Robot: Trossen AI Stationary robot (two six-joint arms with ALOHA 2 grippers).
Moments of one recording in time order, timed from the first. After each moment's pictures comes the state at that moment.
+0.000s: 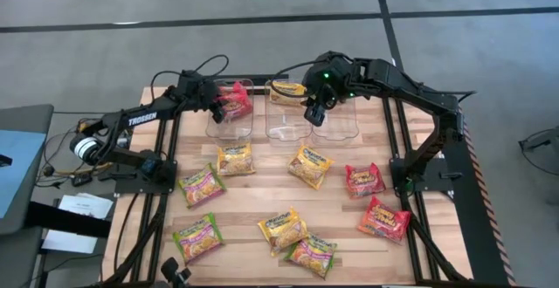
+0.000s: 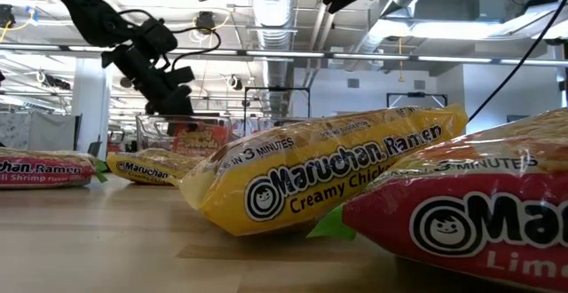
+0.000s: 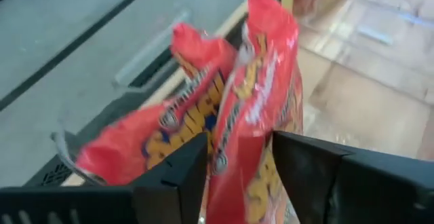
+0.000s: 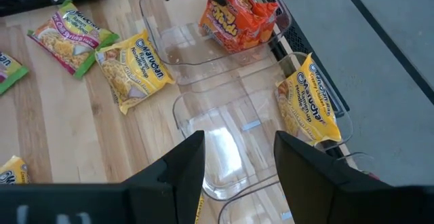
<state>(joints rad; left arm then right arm) 0.98 1.30 0.63 0.04 0.14 0.24 -0.29 1.63 1.91 -1.09 0.11 0.04</state>
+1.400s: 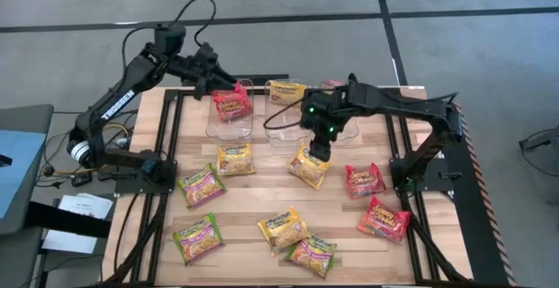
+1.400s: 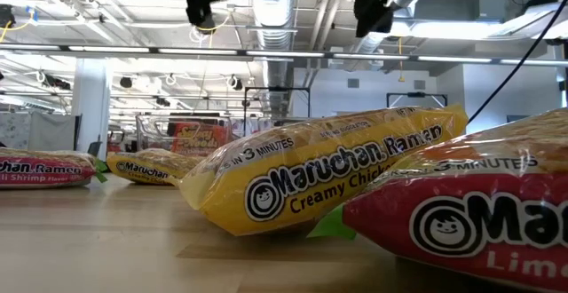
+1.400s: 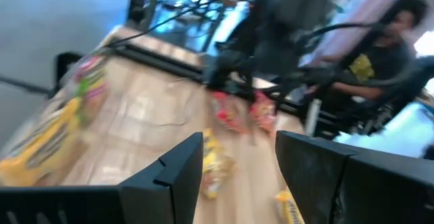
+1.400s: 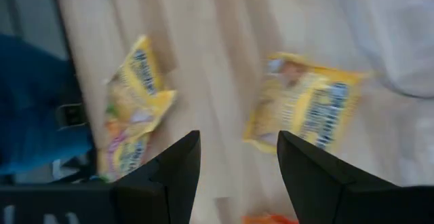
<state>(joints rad) 0.92 1.24 1.34 -0.51 0.98 -0.05 -0.18 1.64 1.66 -1.18 -0.35 0.21</state>
